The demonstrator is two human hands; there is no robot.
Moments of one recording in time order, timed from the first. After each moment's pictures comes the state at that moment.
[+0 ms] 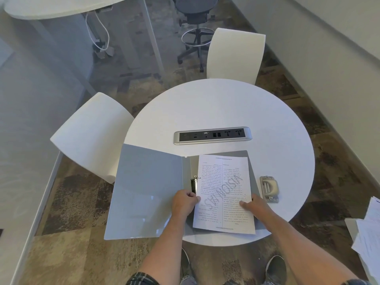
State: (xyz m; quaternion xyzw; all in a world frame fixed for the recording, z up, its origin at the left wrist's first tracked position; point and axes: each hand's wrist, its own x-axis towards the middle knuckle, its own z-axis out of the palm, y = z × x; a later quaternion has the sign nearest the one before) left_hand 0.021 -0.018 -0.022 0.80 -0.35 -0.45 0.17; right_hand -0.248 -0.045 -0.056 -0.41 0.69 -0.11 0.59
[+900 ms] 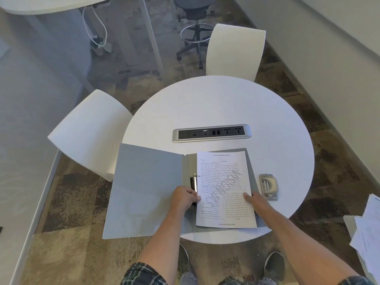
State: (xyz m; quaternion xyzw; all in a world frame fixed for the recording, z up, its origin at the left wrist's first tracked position) left_hand 0.027 -0.029 -0.022 0.78 -0.32 -0.50 0.18; right_hand -0.249 -0.051 -0.062 -0.36 0.70 -0.12 0.61
